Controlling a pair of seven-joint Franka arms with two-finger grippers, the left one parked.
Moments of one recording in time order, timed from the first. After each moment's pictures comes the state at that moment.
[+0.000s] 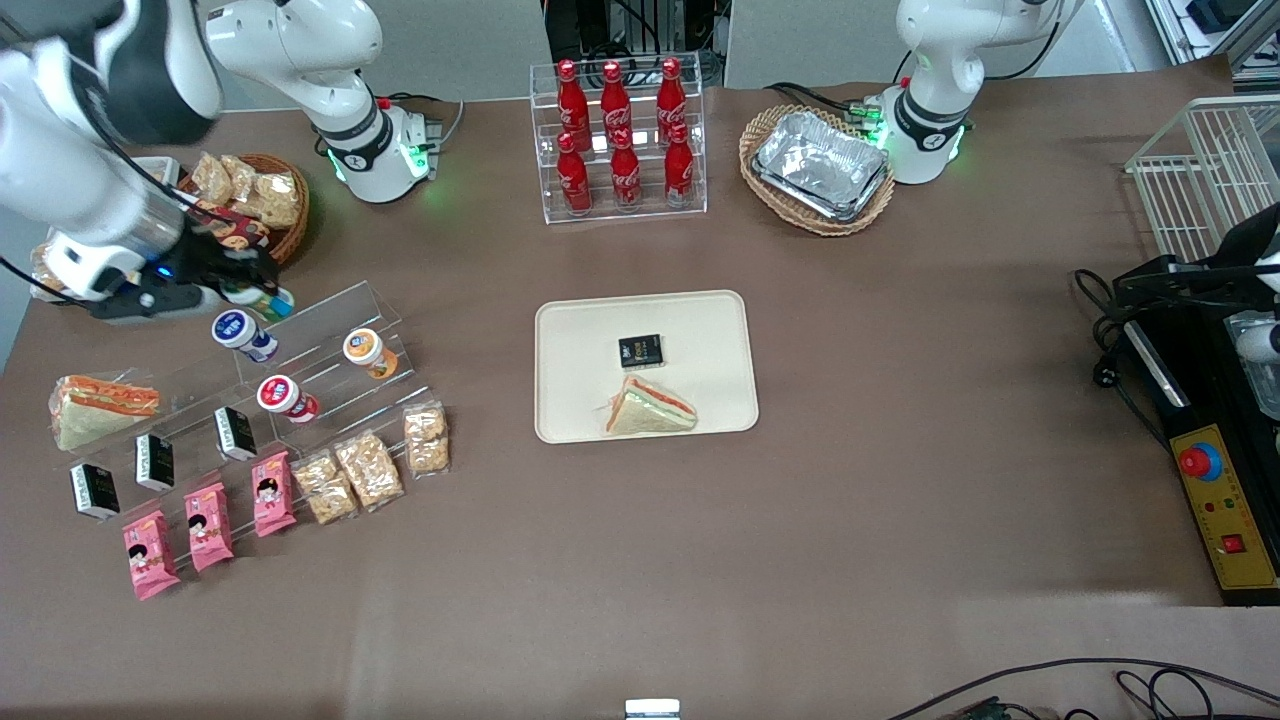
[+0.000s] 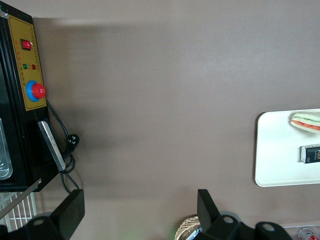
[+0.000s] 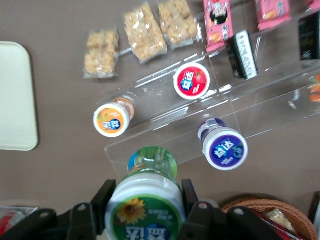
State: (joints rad) arm 0.05 -0.30 -0.05 -2.18 0.02 1.79 -0.08
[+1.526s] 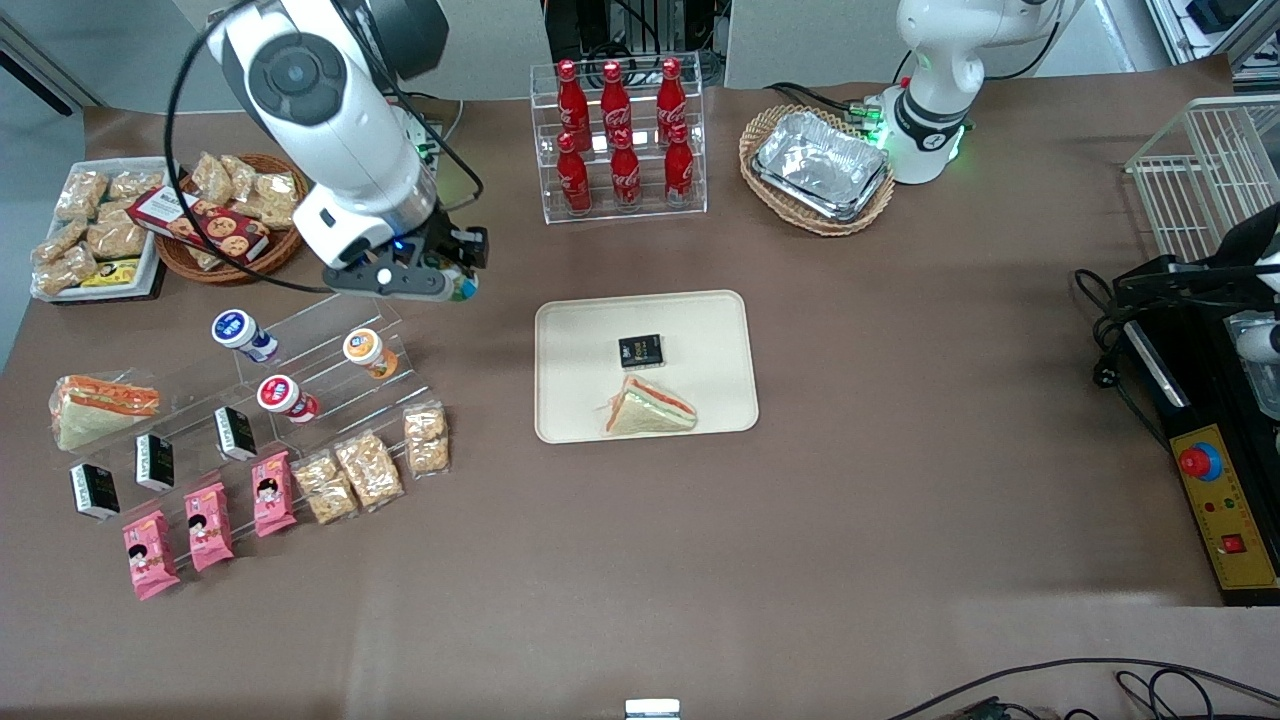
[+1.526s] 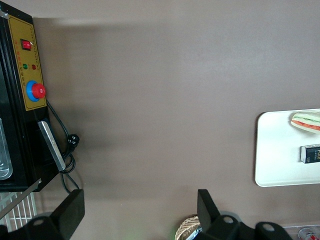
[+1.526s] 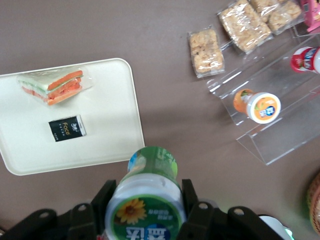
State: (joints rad) arm 0.09 0.00 0.45 -1.80 0.06 1.69 0.65
